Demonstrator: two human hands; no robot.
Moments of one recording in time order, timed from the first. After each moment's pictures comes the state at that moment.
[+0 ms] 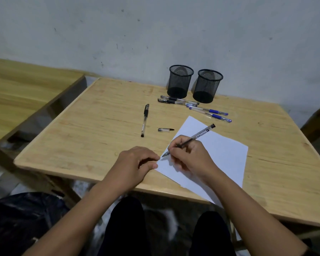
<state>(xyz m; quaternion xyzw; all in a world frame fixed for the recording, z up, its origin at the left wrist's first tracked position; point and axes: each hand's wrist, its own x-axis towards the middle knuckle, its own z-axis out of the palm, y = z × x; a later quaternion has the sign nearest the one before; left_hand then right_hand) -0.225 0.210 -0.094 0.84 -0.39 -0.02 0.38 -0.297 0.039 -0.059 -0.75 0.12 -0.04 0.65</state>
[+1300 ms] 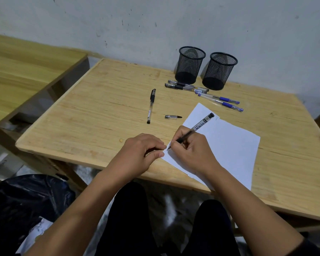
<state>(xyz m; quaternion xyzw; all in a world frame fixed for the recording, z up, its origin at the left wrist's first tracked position) -0.221 0.210 -0.103 0.84 -0.39 -0.01 0.38 -0.290 0.054 -0.078 -0.85 0.09 -0.10 0.50</state>
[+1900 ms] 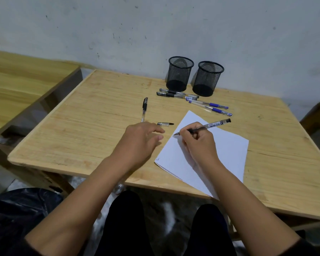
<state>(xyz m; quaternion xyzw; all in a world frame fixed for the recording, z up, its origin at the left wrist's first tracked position) -0.201 0.180 -0.071 0.86 -0.34 0.00 0.37 -0.280 0.031 -0.071 -0.74 0.27 -0.19 0.59</state>
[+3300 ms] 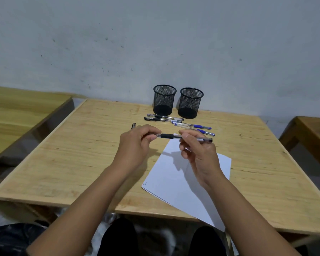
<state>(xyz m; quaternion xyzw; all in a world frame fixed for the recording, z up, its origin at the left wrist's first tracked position) -0.198 0.143 -0.025 0.80 -0.32 0.05 0.50 -0.294 0.007 -0.030 -0.58 0.13 -0.26 0.76</state>
